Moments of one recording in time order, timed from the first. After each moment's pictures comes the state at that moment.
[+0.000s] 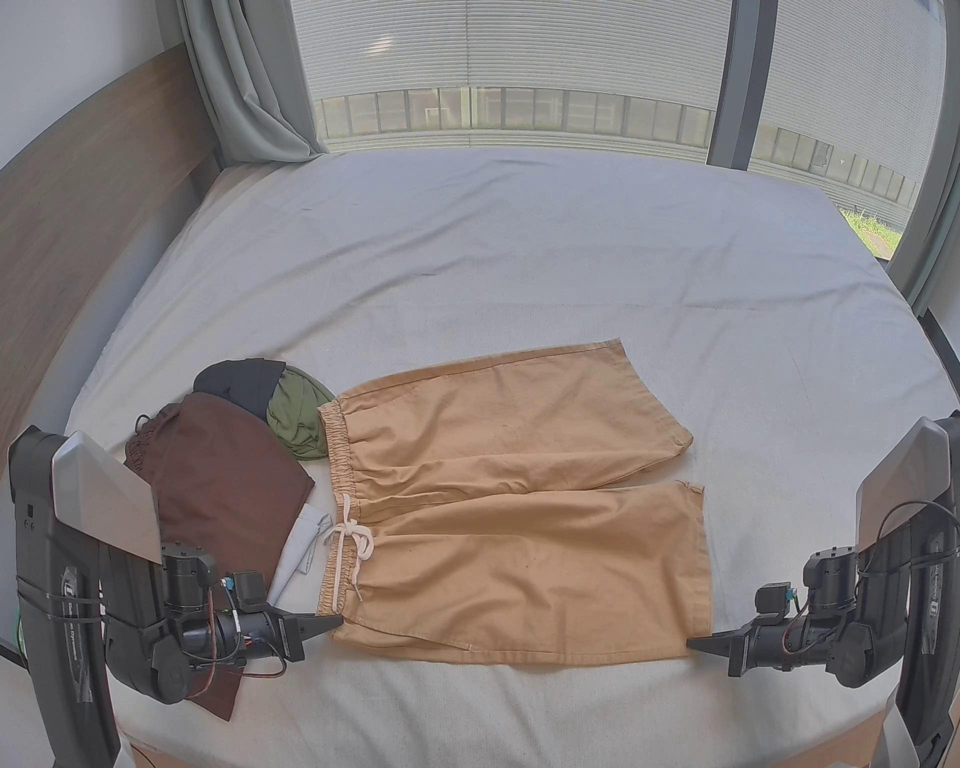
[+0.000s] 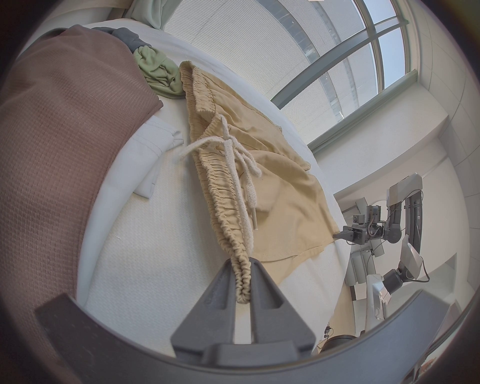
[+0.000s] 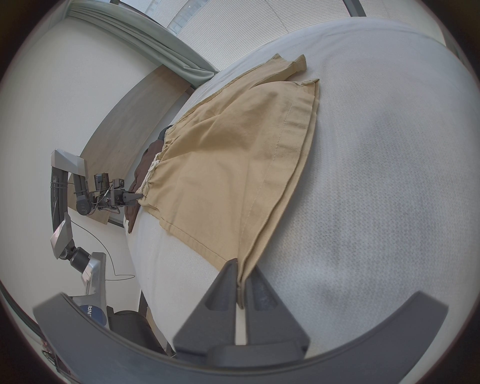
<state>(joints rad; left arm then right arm) -0.08 2.42 -0.22 -1.55 -0.69 -0.20 0.06 2.43 -0.09 -1.54 0.66 0.05</state>
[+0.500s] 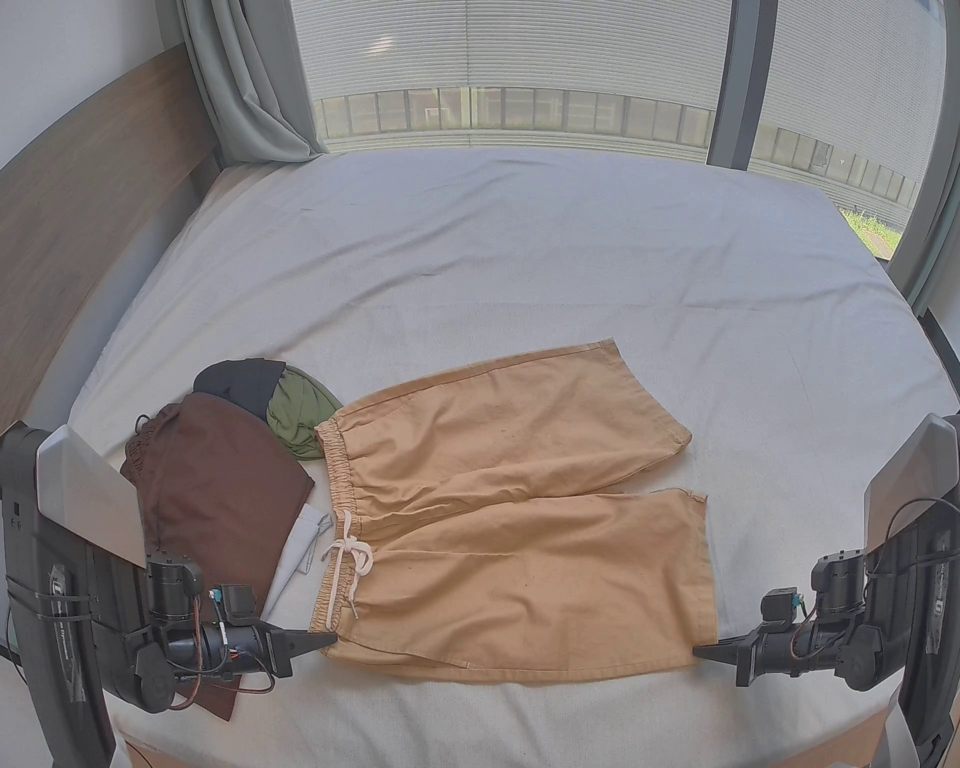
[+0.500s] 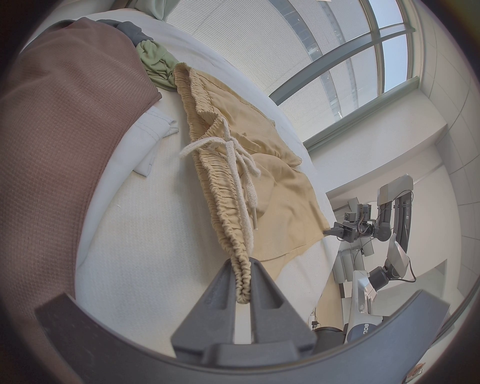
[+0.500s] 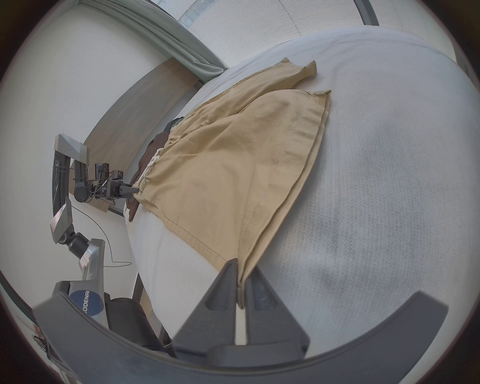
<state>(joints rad) -0.05 2.38 -0.13 -1.55 -0.75 -0.20 0.05 2.40 -0.04 -1.54 0.66 -0.05</state>
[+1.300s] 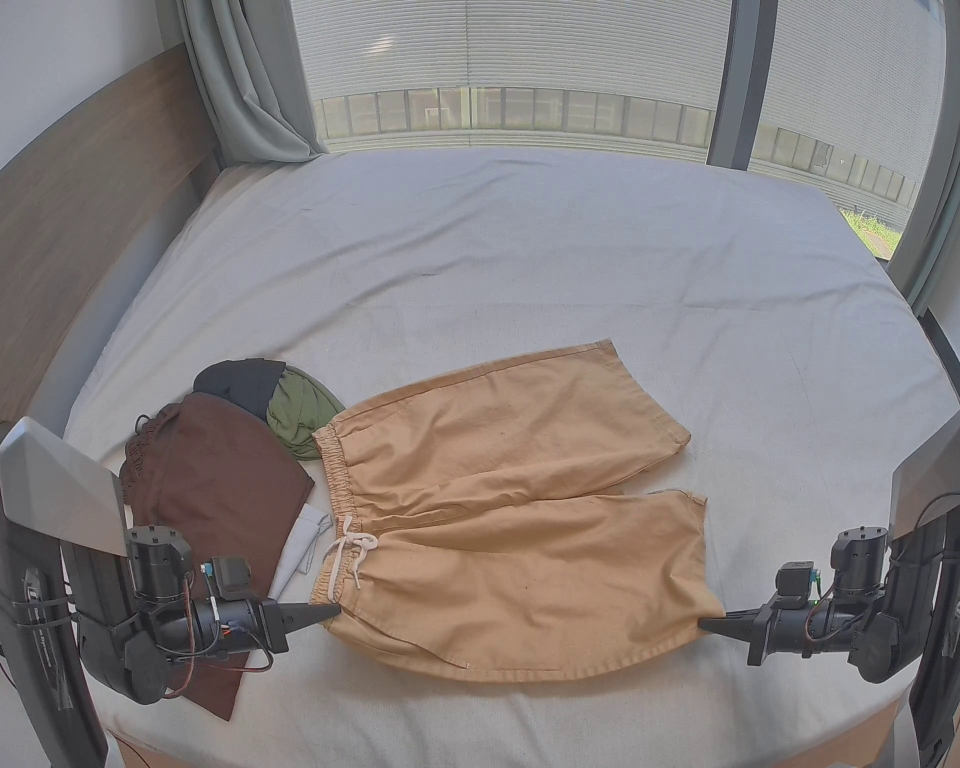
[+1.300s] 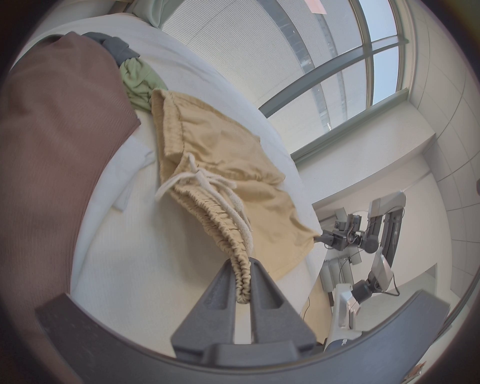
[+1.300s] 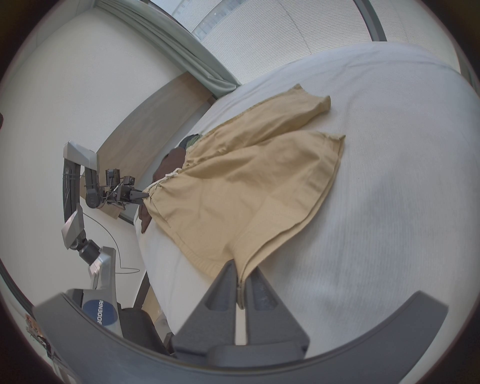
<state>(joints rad) -0.08 2.26 -0.15 -1.55 -0.80 -0.32 0.04 2.26 -0.03 -1.54 0.72 0.00</state>
